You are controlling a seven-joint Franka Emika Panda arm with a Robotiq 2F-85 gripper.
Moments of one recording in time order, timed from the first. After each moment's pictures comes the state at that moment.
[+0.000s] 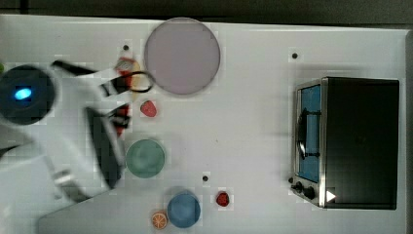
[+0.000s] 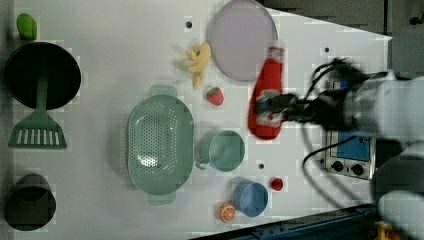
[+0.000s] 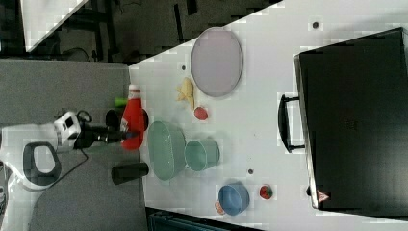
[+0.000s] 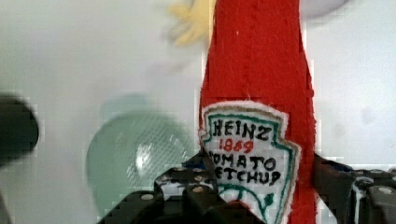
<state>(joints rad) -0.10 0.06 0.49 -1.94 0.05 0.45 -0.12</state>
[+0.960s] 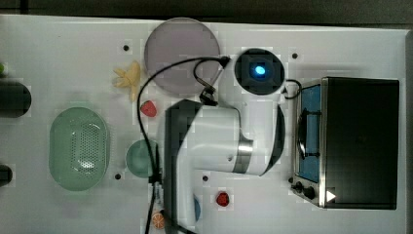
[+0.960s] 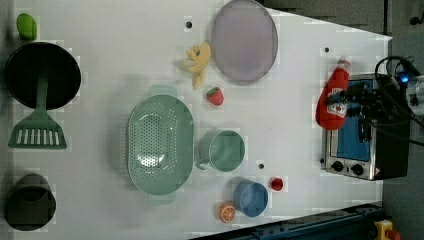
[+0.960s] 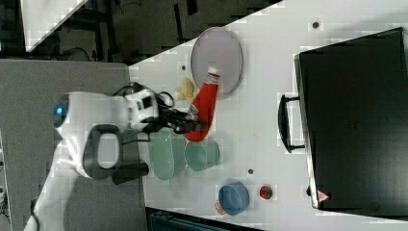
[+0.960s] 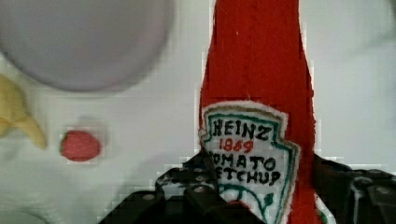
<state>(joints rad) -0.19 0.08 0.11 -2.05 0.05 0.43 -0.37</state>
